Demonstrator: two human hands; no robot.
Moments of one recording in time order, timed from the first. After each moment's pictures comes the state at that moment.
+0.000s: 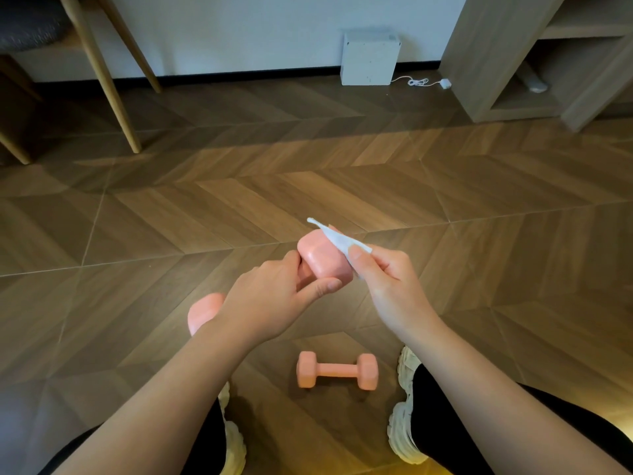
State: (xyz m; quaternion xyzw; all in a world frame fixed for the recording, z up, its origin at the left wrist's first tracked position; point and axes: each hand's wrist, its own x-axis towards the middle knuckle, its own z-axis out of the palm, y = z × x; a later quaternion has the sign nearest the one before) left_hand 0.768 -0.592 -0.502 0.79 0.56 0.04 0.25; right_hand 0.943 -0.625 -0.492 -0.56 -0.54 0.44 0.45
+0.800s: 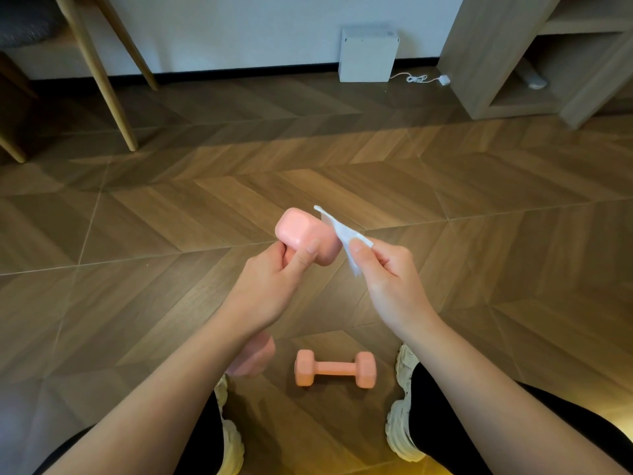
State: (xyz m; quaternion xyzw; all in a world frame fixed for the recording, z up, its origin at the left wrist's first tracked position) left_hand 0.776 -0.592 -0.496 0.62 0.60 0.22 0.46; right_hand 0.946 -0.624 -0.494 -0.58 -0.54 0.39 0.47
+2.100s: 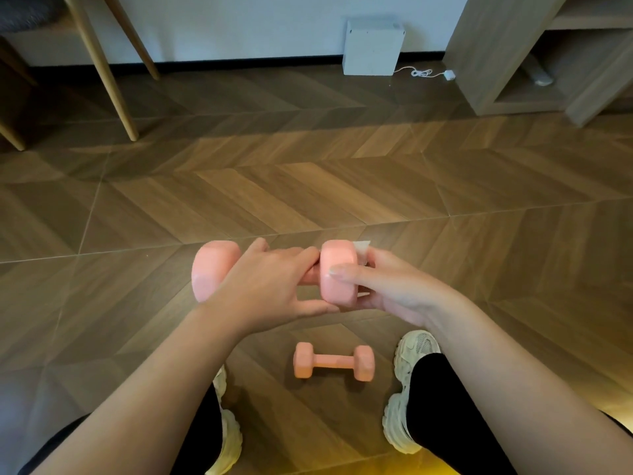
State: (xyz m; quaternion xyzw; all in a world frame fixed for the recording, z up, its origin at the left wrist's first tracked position) left_hand 0.763 -0.587 -0.504 0.90 0.42 0.02 0.10; right_hand 0.965 -0.614 -0.498 -0.52 -0.40 0.71 0.26
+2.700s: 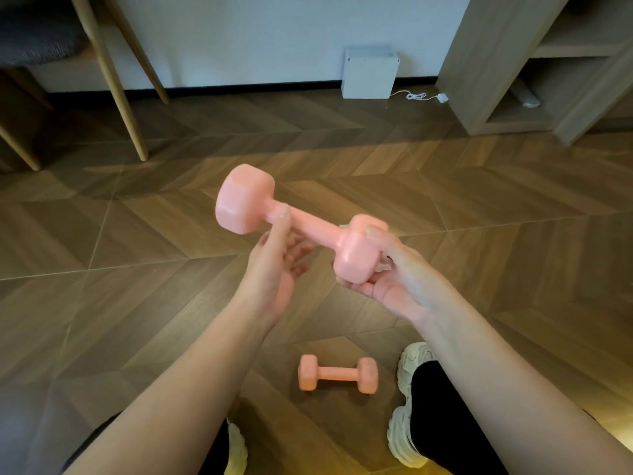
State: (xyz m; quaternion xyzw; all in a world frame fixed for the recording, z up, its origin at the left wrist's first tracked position) left_hand 0.787 -0.585 -0.478 0.25 0.48 0.47 0.70; right_hand 0.956 -0.614 -0.469 -0.46 -0.19 0.71 0.49
